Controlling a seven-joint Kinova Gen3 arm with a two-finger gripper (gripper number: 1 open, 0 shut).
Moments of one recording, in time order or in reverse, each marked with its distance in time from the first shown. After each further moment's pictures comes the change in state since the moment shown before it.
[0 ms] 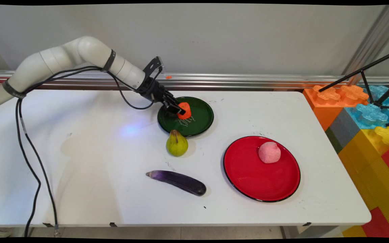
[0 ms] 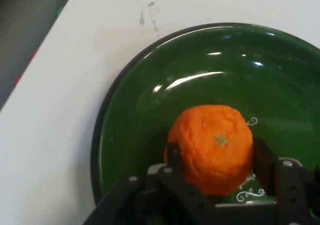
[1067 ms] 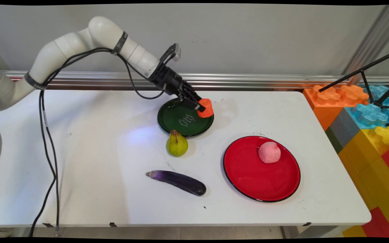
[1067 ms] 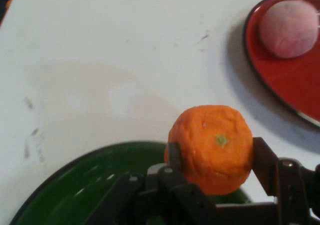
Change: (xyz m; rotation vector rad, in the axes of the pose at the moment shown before) arm 0.075 0.029 -0.005 -0.229 0.086 0.167
